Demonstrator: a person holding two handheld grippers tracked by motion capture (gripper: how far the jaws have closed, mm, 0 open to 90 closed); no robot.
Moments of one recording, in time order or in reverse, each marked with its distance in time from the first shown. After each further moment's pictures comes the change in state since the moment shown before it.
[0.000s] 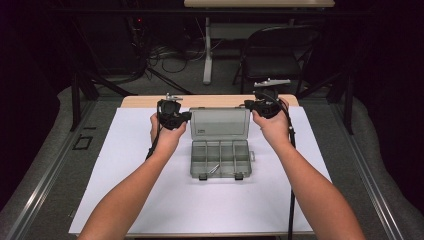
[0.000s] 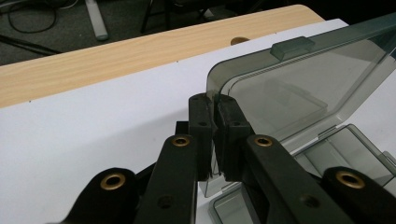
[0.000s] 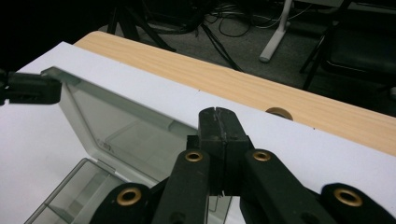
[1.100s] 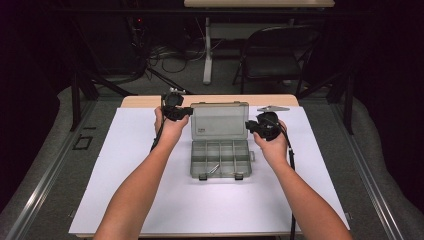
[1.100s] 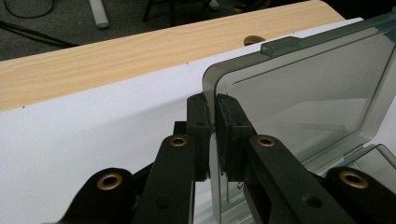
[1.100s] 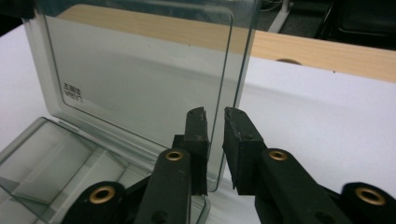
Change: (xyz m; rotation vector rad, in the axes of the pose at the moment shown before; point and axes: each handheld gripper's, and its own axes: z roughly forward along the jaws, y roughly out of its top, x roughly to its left) left arm 0.015 0.018 0.030 0.048 0.004 -0.035; right arm -0.019 -0.082 0.035 -0.003 0.022 0.058
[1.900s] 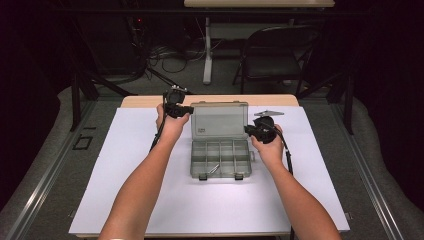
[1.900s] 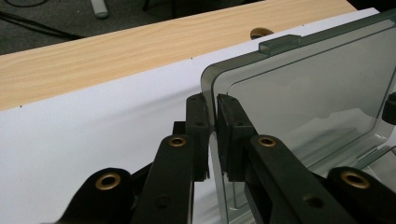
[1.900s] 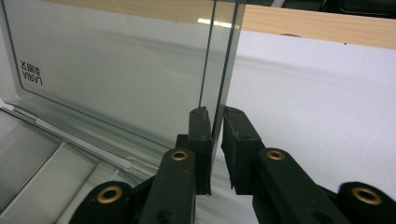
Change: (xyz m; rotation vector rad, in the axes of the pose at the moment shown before) left arm 0.006 0.008 0.013 0.047 0.004 -0.008; right arm -0.010 -0.022 0.031 0.038 -0.023 0.021
